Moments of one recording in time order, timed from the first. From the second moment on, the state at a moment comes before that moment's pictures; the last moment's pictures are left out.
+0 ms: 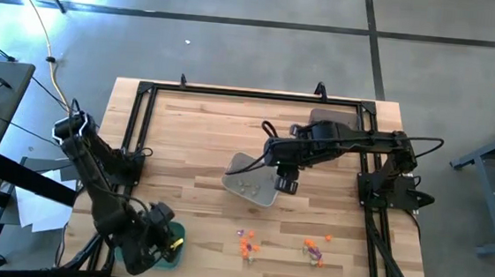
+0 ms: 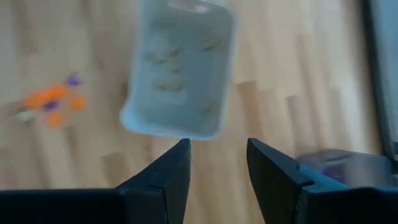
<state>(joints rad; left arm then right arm) -0.95 1.56 1.23 -0.95 -0.34 -1.97 0.15 1.82 2.10 -1.57 0.23 0.31</state>
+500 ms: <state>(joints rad) -0.70 1.57 1.49 -1.05 -0.44 -1.43 0.20 1.68 1.91 -1.56 0.12 0.35</state>
